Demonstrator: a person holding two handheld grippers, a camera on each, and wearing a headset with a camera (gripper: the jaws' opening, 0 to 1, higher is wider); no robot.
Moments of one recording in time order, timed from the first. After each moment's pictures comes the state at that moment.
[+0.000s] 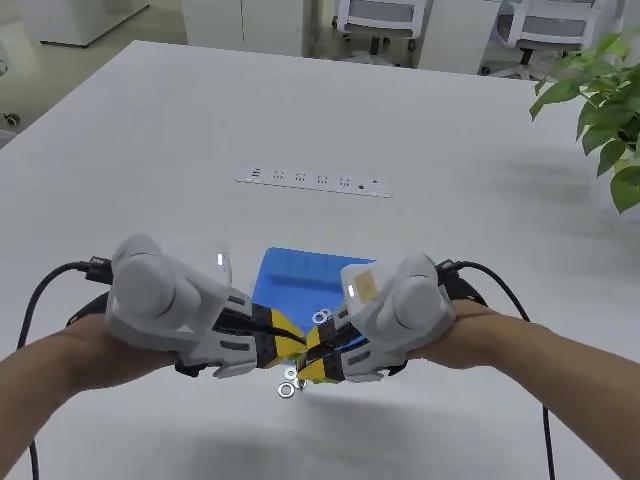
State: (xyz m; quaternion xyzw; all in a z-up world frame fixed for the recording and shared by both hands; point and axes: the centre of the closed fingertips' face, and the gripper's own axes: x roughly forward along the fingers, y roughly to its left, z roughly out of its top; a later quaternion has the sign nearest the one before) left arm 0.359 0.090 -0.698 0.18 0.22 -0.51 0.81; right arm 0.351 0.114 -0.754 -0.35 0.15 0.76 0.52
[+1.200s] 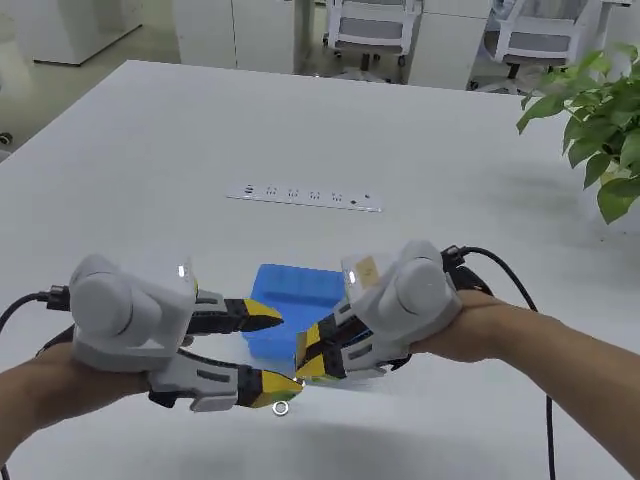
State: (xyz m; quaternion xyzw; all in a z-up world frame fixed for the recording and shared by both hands) left arm 0.355 0.099 -0.684 0.12 0.20 -0.49 0.84; right arm 0.358 0.111 -0.717 -0.34 0.16 0.76 0.53
